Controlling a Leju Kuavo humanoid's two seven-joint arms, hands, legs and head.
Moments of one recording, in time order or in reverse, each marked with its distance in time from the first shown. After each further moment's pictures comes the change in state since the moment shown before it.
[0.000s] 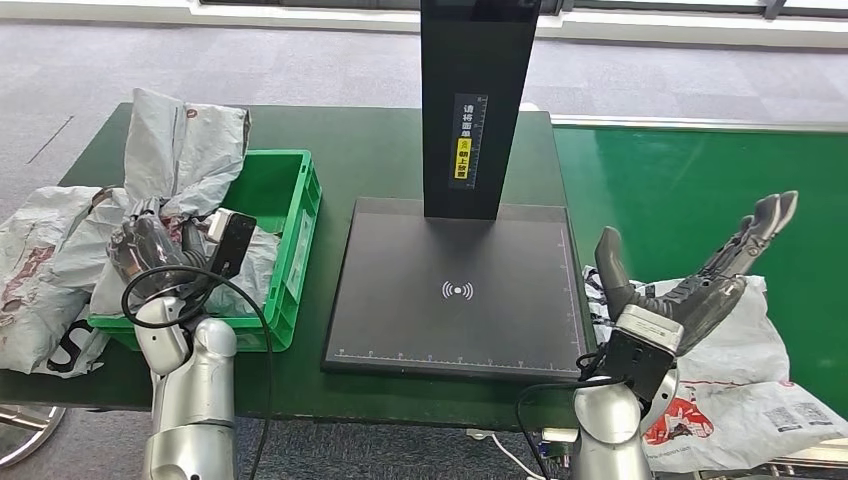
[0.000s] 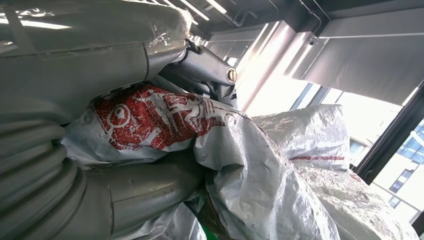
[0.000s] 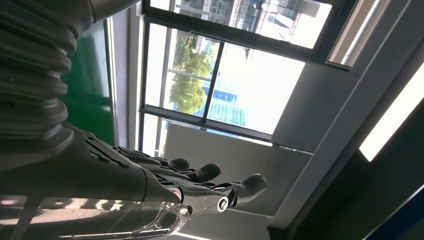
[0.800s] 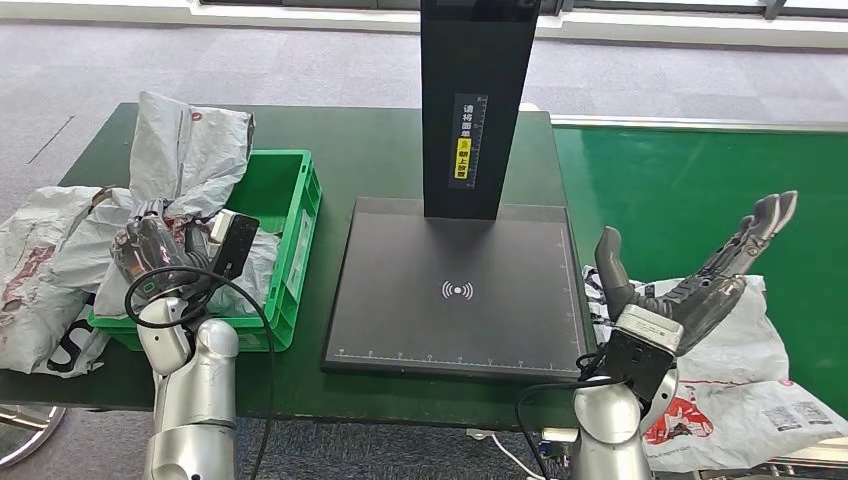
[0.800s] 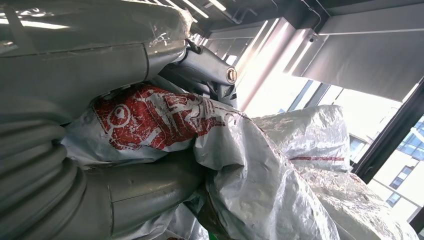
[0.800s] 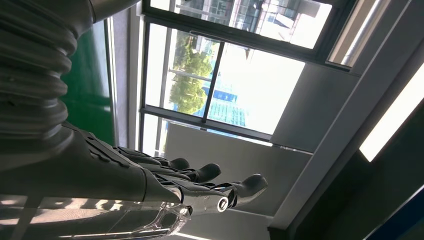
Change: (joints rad) left arm -0.001 0.000 0.000 0.012 0.000 0.000 0.000; right arm 0.000 0.000 0.000 0.001 0.000 0.000 0.000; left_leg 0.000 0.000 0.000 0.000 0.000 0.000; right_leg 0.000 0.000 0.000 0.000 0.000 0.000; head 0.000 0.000
